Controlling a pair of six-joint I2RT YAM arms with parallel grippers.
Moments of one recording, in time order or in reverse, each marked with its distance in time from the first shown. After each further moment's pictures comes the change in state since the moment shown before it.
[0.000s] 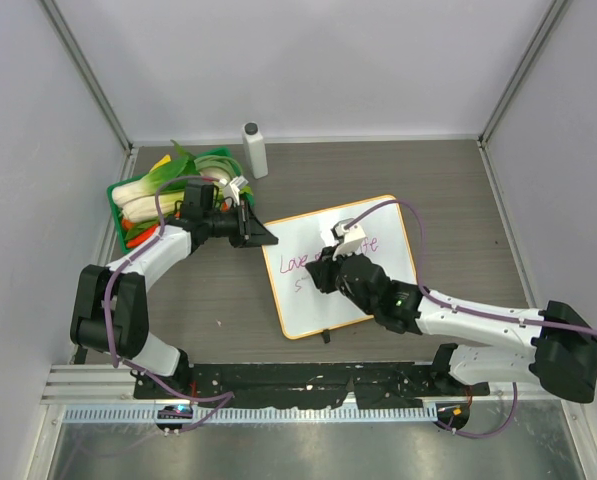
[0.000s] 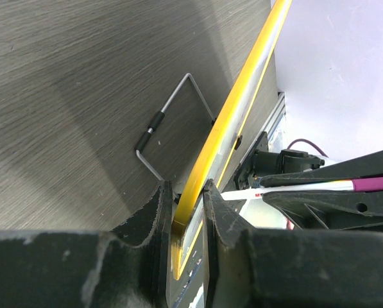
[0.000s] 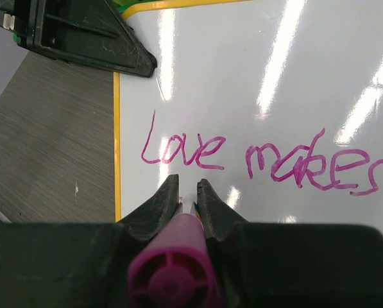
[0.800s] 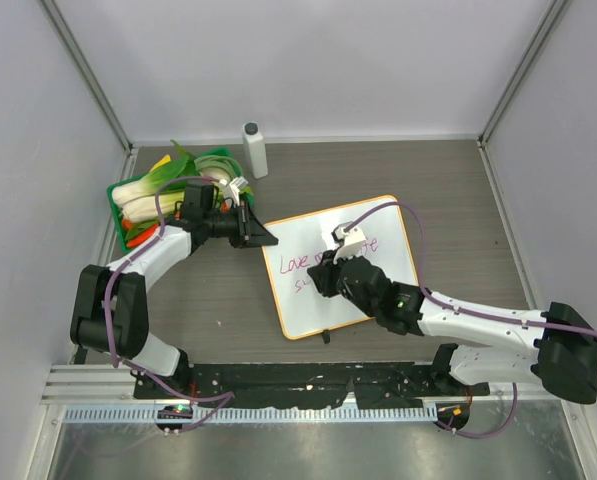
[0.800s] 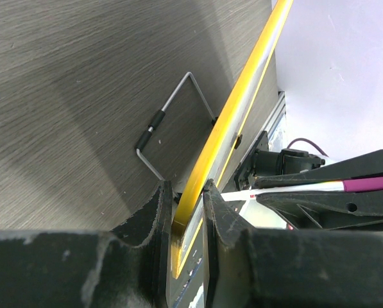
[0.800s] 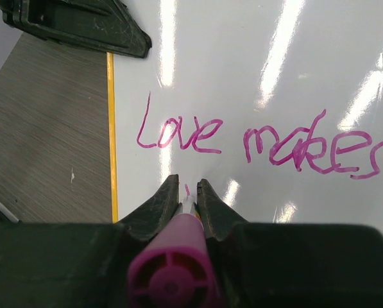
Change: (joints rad) left arm 0.000 0.000 -0.004 0.000 0.001 0.000; right arm 0.000 -0.009 -0.008 -0.050 -0.005 0.010
